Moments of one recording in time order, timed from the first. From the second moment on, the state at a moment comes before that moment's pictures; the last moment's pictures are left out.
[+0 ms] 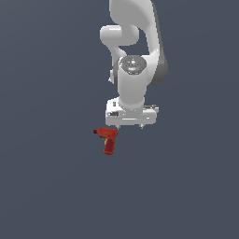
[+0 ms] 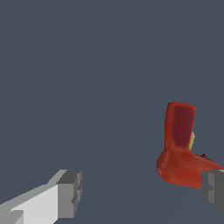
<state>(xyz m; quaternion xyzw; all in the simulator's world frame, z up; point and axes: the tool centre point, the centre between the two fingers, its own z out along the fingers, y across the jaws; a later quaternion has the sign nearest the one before) -0.004 0.046 0.168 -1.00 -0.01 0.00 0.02</state>
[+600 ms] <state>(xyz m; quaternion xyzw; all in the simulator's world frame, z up) 0.000 0.035 0.176 -1.00 -0.01 0.00 0.01</state>
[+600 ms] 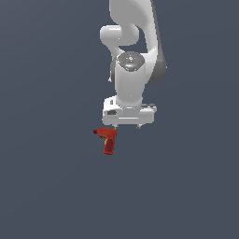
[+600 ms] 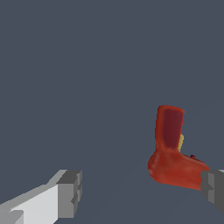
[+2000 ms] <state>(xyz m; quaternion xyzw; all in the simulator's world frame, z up) 0.003 -0.050 0.064 -0.99 -0.09 0.06 0.05</state>
